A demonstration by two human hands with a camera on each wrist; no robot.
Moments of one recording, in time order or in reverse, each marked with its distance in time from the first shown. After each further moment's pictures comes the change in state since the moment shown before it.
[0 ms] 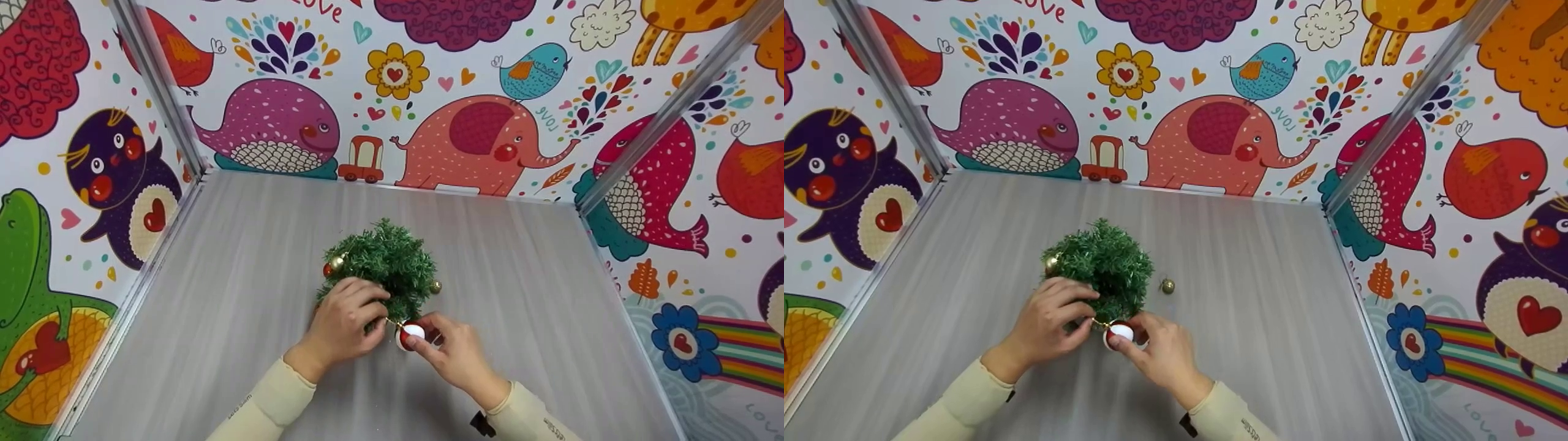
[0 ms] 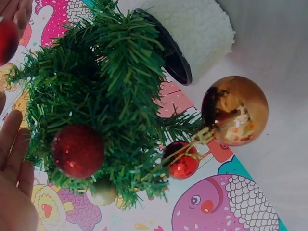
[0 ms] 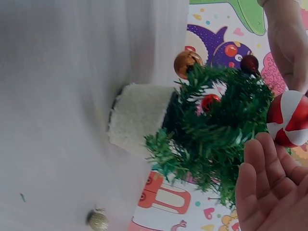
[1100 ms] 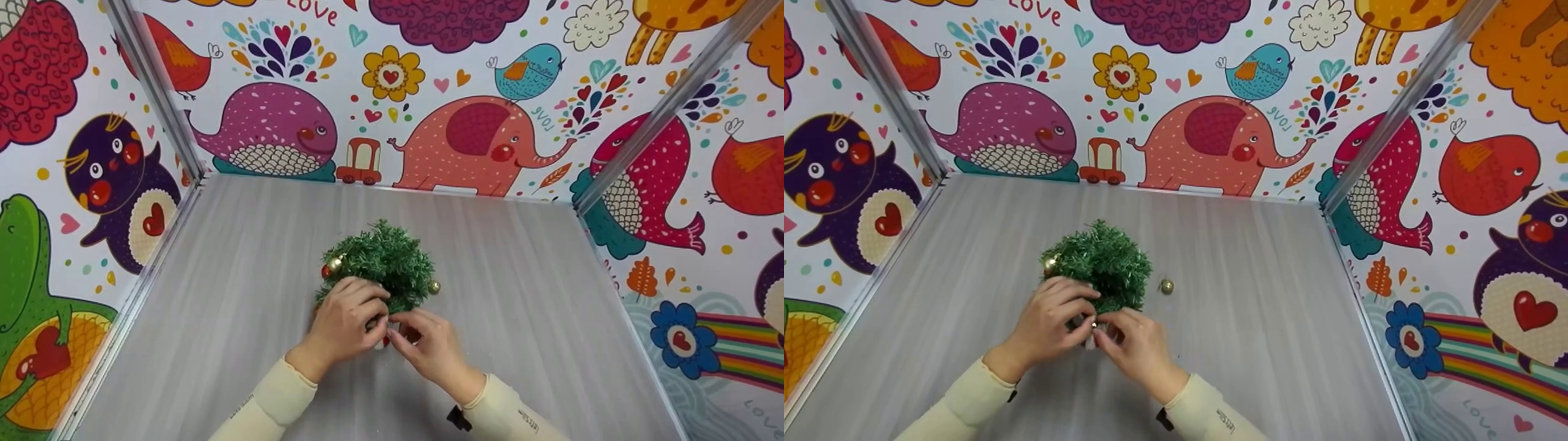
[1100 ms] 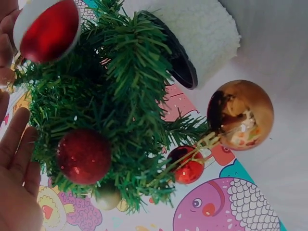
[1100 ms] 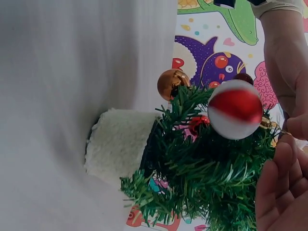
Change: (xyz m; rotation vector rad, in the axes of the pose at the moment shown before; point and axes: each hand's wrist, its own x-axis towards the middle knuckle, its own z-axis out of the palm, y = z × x) left_hand 0.002 0.003 0.003 -0.019 -0.007 -0.060; right_hand 0.019 -0.016 0.026 0.016 0.147 -0.236
